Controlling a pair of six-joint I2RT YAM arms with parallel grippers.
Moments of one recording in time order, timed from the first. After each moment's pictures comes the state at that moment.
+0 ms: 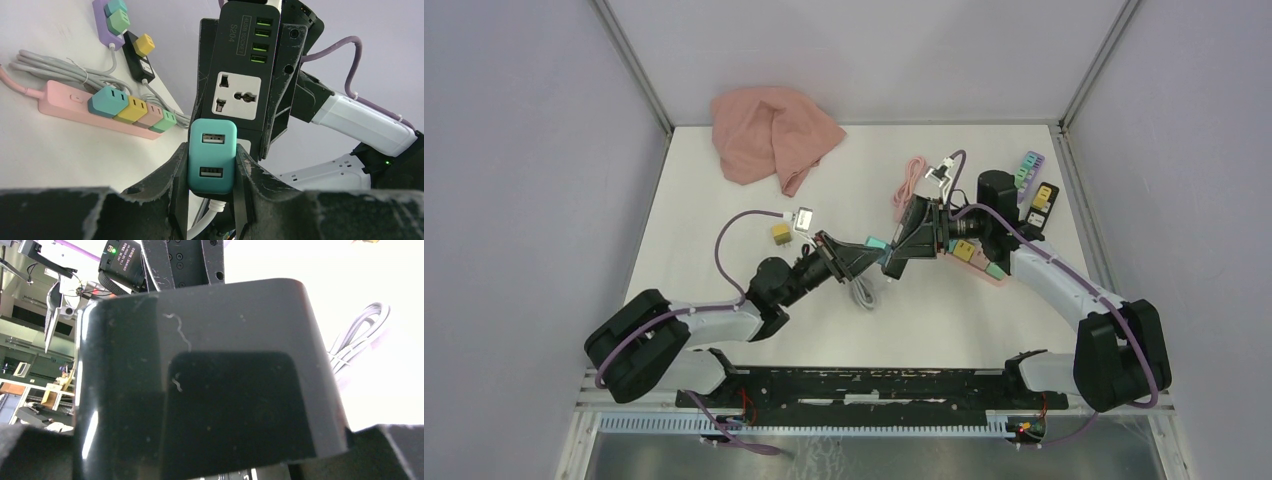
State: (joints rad) left arm -0.82 1.33 0.37 1.18 0.13 -1.00; right arm 0.30 1.30 0.80 0.14 -1.24 0.50
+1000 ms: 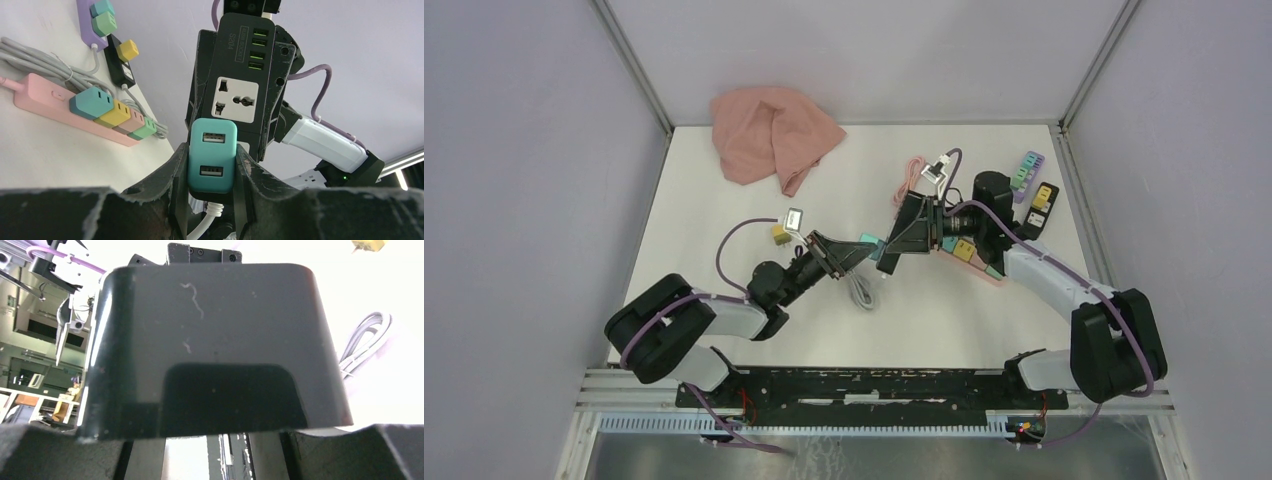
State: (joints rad) left arm -0.76 1.47 0.31 1.44 0.15 -1.21; right arm 0.33 1.34 0.78 0.30 -1.20 0.63
